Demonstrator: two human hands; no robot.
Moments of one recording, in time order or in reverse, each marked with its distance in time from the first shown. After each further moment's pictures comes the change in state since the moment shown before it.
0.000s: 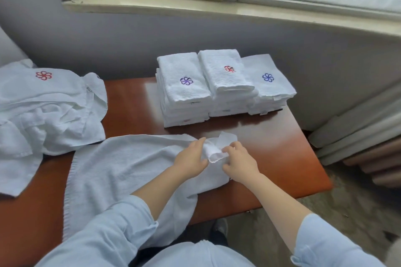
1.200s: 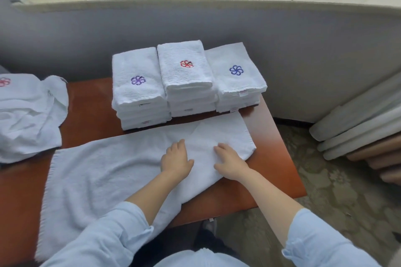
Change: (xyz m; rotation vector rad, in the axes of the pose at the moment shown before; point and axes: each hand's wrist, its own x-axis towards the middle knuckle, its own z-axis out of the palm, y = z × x) left_hand 0.071 0.090 0.075 0.164 0.111 -0.303; right_hand 0.047 0.144 -0.014 0.233 -0.228 -0.089
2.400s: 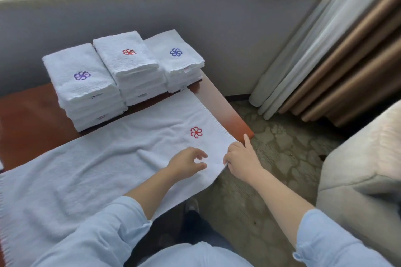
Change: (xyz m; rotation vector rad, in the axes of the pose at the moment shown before) left_hand -0.087 0.040 0.046 -0.205 -0.344 0.608; right_hand -0.183 0.037 0.043 -0.561 0.302 0.199
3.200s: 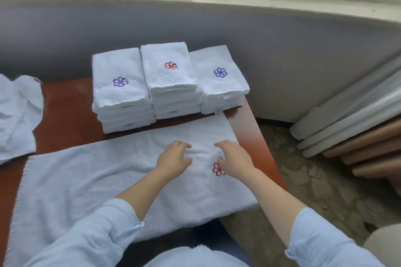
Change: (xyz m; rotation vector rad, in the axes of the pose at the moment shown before) left_hand 0.047 -0.055 -0.079 0.096 0.291 -0.357; right_hand 0.162 -0.016 -0.038 0.377 -0.065 -0.154
